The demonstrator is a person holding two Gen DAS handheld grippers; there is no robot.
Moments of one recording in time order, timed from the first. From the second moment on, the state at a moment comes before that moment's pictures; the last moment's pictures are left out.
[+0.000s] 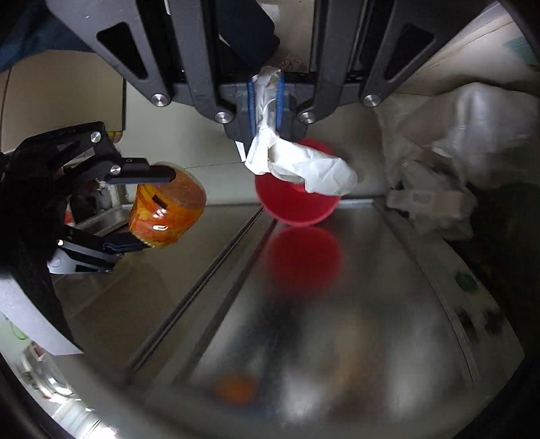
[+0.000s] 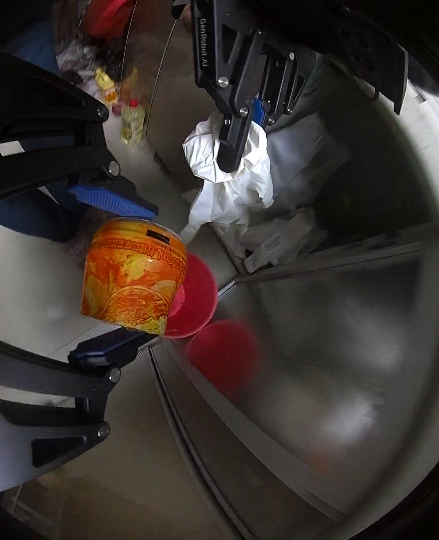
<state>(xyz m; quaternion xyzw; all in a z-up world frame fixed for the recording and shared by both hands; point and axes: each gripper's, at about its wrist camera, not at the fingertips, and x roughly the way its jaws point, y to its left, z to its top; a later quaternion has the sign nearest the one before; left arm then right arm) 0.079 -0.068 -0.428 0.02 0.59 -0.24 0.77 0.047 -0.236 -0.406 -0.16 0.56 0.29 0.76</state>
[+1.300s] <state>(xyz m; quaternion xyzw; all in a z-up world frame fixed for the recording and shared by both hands) 0.130 -0.093 -0.658 0.05 0.64 -0.27 0.72 0.097 -0.227 -0.613 -0.20 0.54 0.30 0.76</state>
